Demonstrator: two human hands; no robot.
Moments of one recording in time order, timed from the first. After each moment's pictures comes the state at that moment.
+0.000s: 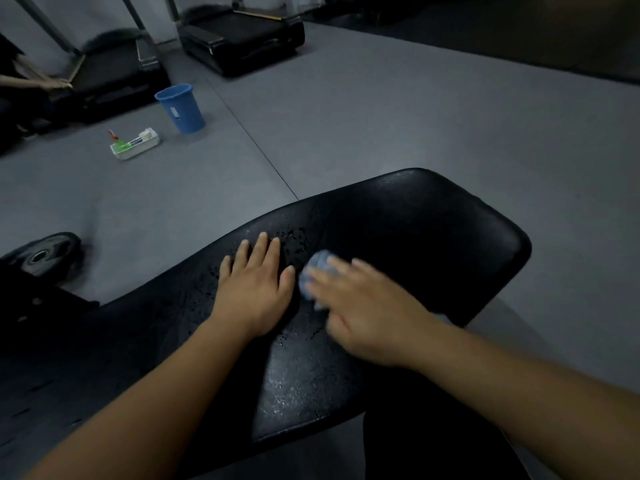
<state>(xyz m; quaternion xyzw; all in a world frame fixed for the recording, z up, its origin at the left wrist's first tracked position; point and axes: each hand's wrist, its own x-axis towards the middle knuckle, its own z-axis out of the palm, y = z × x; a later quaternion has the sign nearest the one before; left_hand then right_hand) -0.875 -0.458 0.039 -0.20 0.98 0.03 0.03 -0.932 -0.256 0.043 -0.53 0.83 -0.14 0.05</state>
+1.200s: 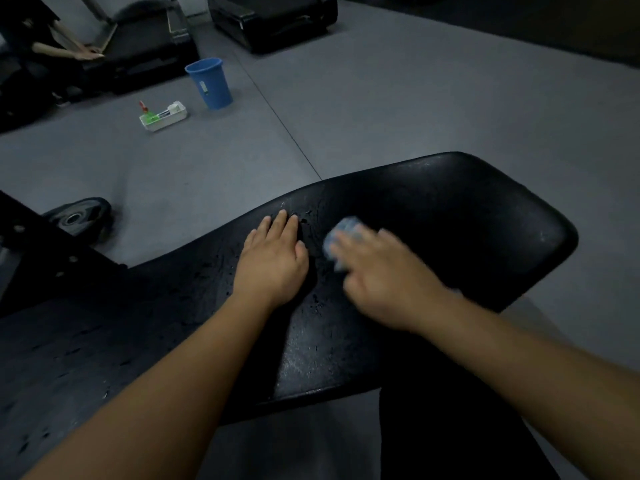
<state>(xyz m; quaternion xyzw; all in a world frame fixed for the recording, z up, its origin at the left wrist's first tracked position) -0.858 -0.472 0.038 -0.22 0.97 0.08 -0.02 -0.926 -0.287 0.040 -0.50 0.85 -0.14 0.00</state>
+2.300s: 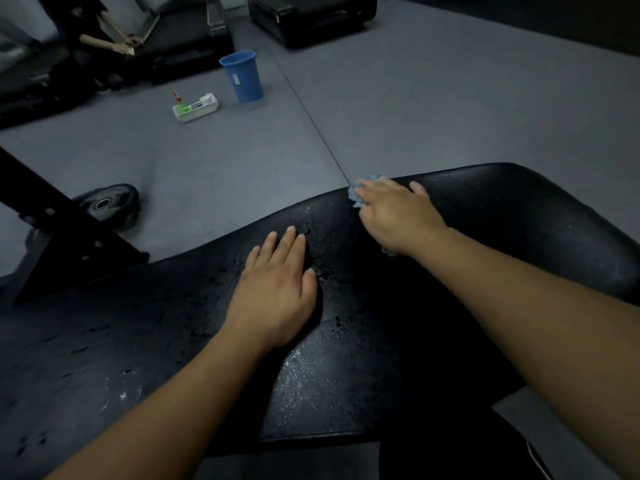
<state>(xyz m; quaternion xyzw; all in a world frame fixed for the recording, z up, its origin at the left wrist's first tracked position) -0.829 -0.479 0.036 -0.22 0.97 0.06 -0.02 -1.037 -0.372 0.037 -0.40 0.90 -0.14 0.05</state>
